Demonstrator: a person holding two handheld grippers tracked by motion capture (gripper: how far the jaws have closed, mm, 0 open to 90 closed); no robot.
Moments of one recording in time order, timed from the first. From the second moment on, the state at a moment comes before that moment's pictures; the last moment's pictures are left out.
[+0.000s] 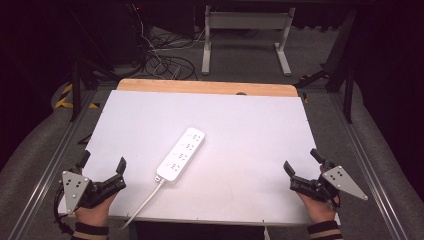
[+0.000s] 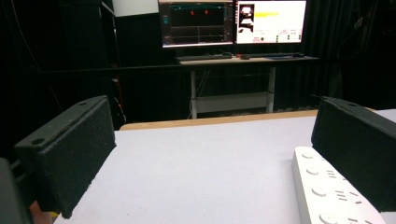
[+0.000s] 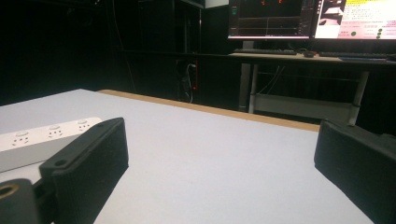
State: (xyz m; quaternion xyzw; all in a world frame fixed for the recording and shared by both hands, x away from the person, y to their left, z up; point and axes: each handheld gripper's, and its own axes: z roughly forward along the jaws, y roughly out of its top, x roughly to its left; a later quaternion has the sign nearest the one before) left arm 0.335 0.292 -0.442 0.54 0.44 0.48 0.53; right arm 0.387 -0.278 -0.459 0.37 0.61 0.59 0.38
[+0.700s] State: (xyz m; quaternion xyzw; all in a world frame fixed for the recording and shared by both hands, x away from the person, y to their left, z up) left arm 0.325 0.293 -0.431 0.59 0.41 0.42 0.56; right arm 0.387 -0.278 -0.459 0.37 0.61 0.59 0.37
